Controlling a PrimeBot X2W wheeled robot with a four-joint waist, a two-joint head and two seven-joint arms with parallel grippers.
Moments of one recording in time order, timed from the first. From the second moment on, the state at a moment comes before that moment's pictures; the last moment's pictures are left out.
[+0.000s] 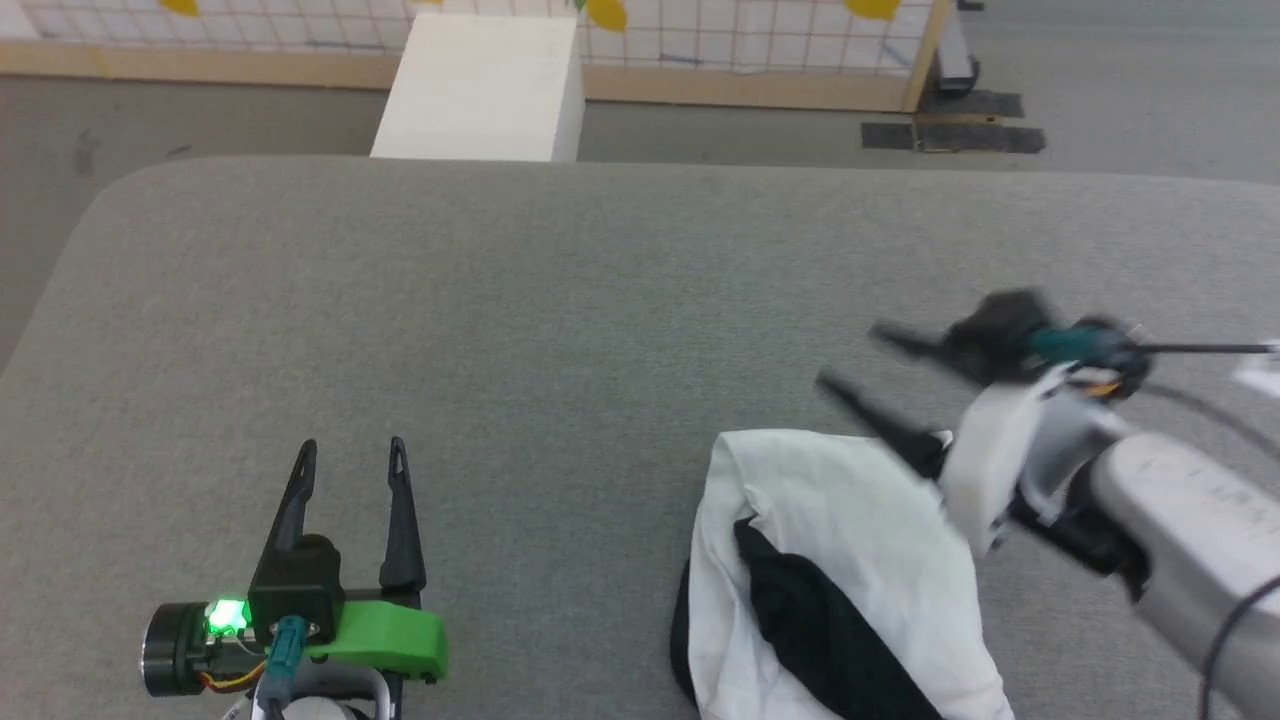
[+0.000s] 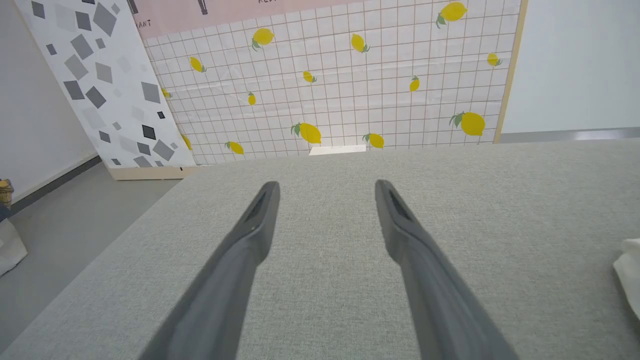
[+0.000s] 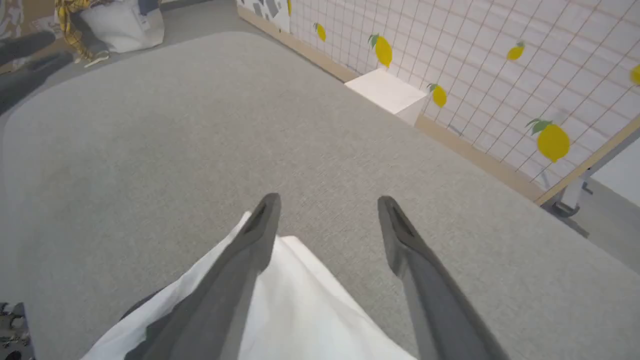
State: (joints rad) left arm -0.01 0.11 -0.07 0.05 -0.02 0.13 -0.26; right arm -0.64 -0.57 0.83 0.21 0.72 0.13 0.14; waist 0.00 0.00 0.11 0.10
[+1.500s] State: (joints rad) left arm 0.00 0.07 -0.04 0.01 -0.03 0.10 -0.26; right arm -0.33 -0.56 0.44 0.18 0.83 0.13 0.85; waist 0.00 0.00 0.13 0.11
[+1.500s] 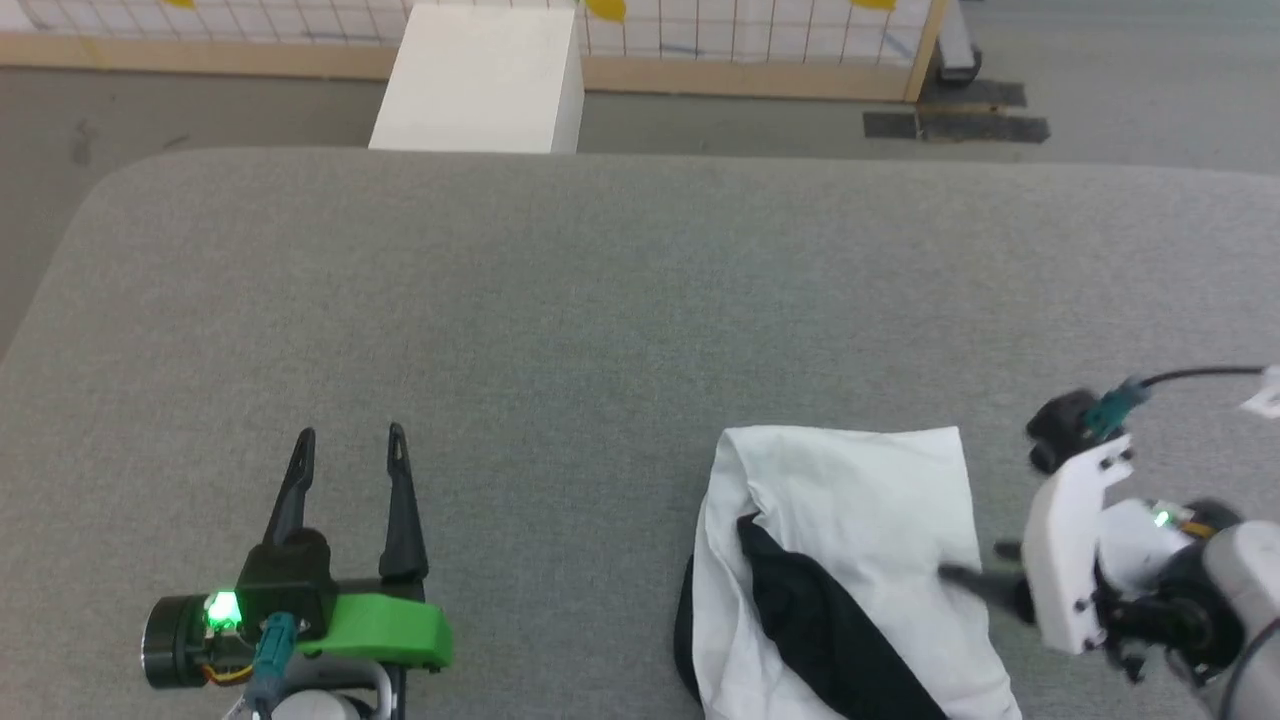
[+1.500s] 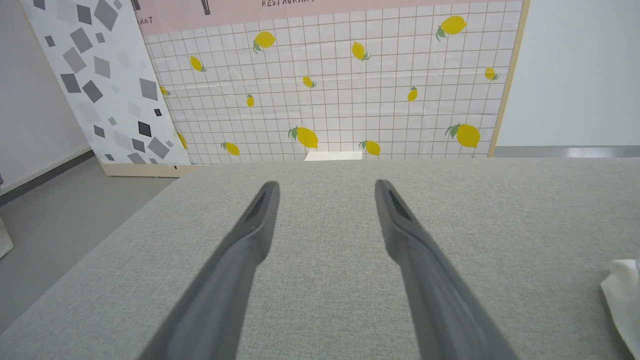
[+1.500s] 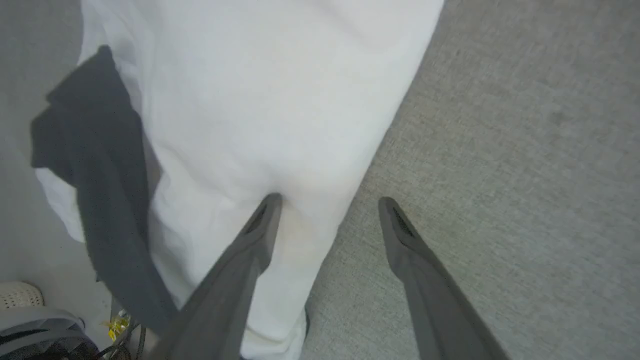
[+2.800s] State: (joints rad) left arm -0.15 0.13 0.05 -0.10 -0.01 0.09 -0.26; right arm -0.72 -0.90 0.69 0.30 0.67 0.13 0.53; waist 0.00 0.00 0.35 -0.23
